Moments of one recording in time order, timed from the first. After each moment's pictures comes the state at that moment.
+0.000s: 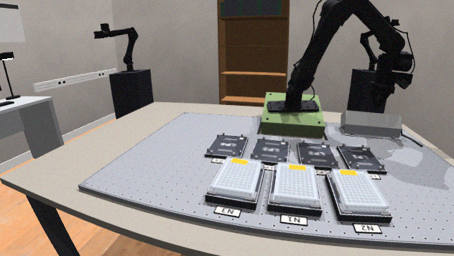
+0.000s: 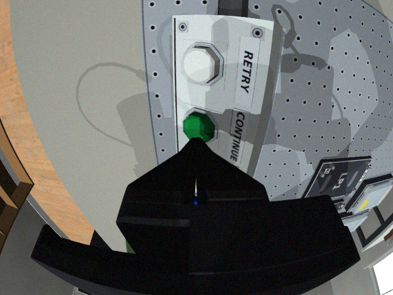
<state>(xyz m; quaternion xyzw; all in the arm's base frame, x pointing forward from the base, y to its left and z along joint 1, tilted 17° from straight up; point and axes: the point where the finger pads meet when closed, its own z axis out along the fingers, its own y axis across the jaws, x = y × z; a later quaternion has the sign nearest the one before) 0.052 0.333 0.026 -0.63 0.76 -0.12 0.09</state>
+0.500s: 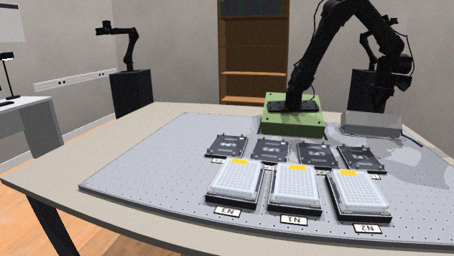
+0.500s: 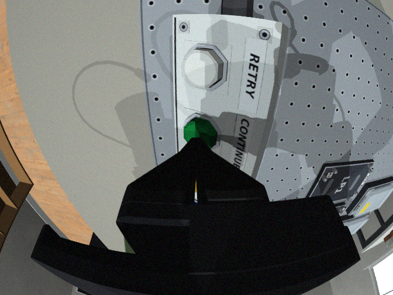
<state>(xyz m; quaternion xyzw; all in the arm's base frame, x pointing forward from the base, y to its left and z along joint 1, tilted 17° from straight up) 0.054 0.333 0.017 -0.63 0.76 -0.12 0.09</state>
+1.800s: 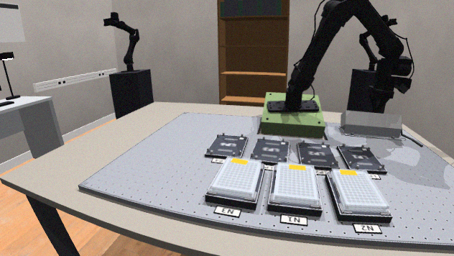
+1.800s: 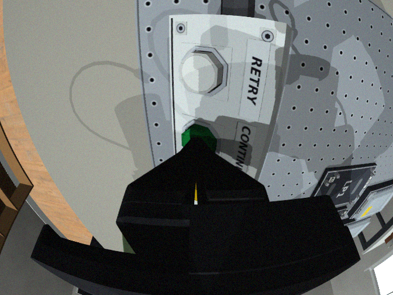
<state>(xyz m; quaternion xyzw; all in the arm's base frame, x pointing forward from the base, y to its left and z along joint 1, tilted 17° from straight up) 0.057 0.332 0.009 -0.63 0.76 -0.11 0.09</state>
